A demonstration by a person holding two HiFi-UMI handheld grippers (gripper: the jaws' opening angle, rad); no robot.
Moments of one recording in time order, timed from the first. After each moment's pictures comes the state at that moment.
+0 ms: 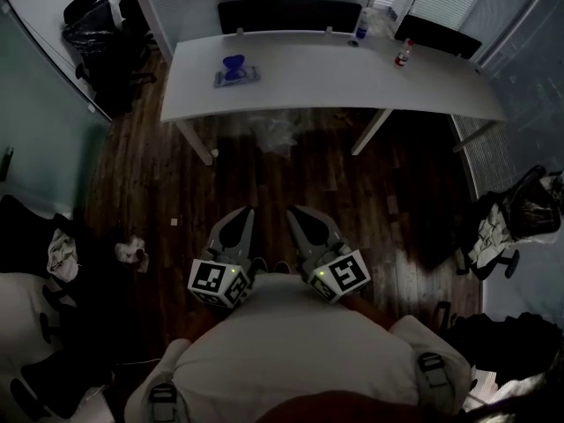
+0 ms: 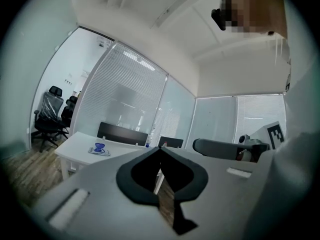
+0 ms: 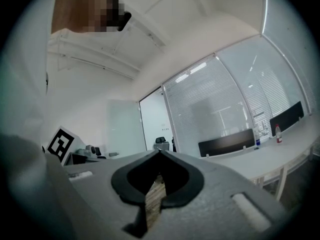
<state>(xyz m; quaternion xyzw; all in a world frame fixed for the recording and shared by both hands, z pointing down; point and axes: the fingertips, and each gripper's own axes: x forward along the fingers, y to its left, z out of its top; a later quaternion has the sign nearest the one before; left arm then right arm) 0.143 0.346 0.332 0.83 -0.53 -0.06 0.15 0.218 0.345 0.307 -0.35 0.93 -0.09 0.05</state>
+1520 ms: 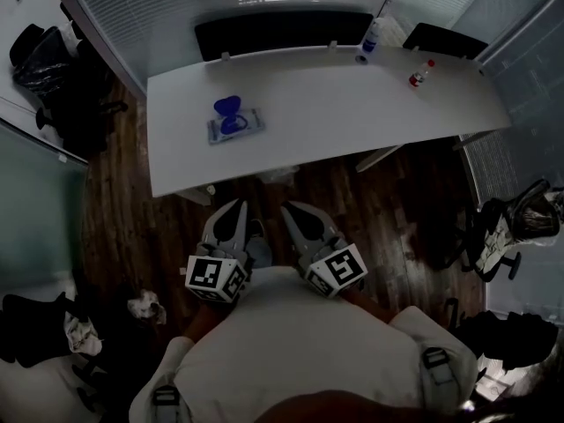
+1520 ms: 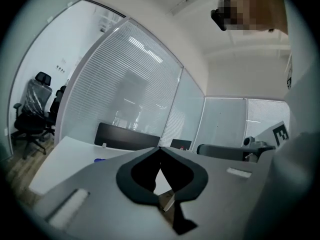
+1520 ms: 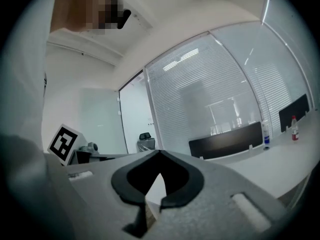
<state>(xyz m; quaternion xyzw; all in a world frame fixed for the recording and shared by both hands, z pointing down) 0.000 0.009 0.363 0.85 -0.50 -0.05 0.17 0.075 0.025 0.347 -0.41 0.90 -0.11 0.02</state>
